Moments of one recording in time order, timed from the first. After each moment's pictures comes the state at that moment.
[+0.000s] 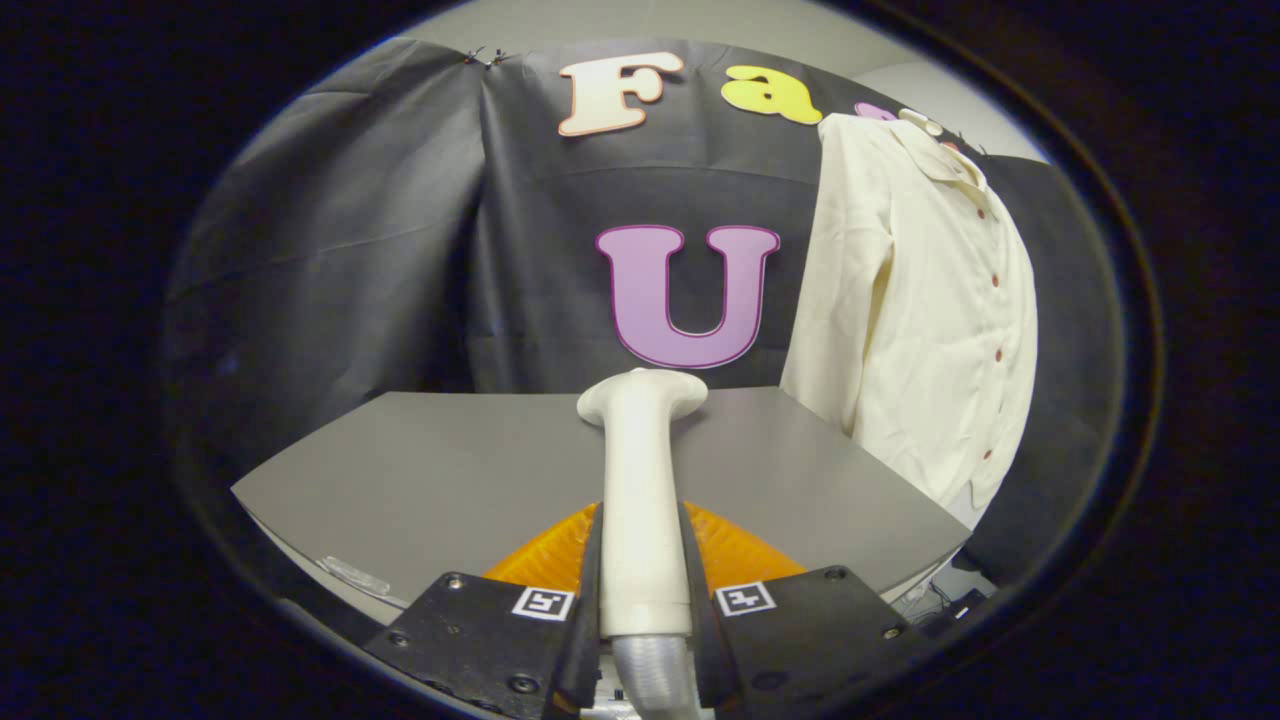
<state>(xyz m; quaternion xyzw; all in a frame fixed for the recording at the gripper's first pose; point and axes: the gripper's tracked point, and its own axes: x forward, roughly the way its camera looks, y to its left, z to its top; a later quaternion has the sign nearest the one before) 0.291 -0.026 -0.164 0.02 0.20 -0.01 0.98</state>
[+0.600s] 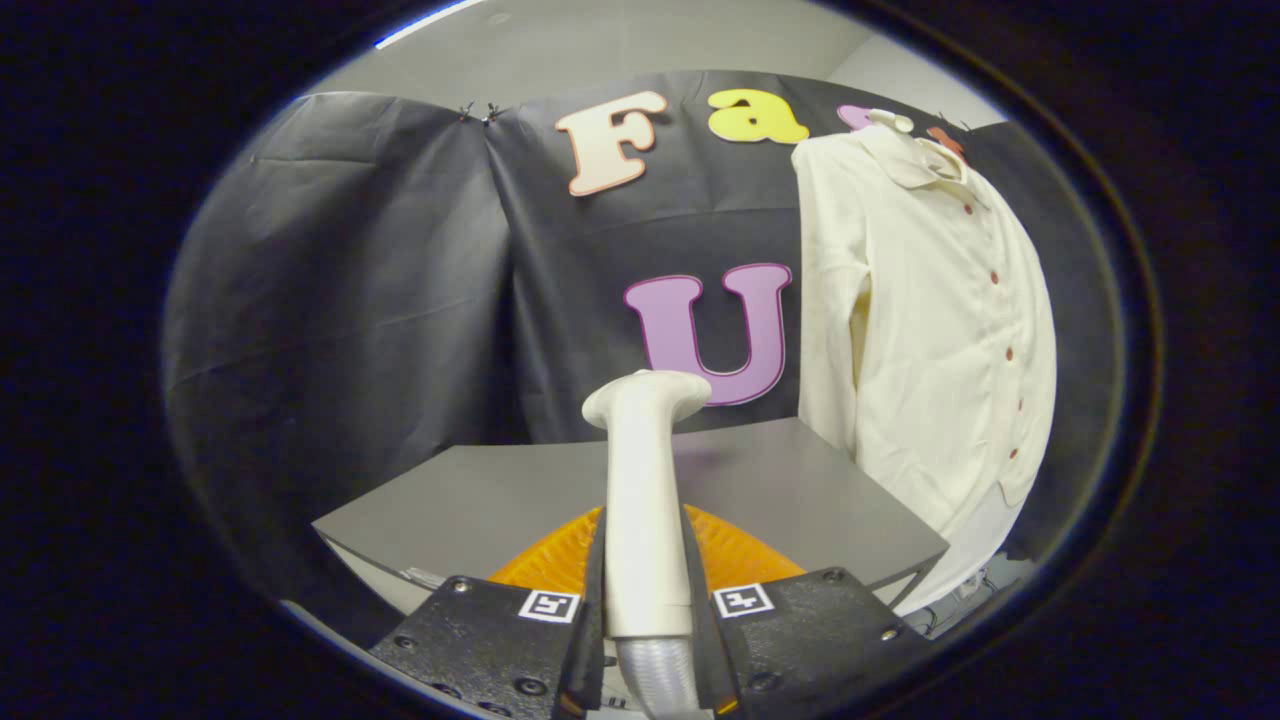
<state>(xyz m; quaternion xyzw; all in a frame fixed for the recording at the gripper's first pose) 0.254 -0.046 -0.104 0.08 0.13 0.05 0.99</state>
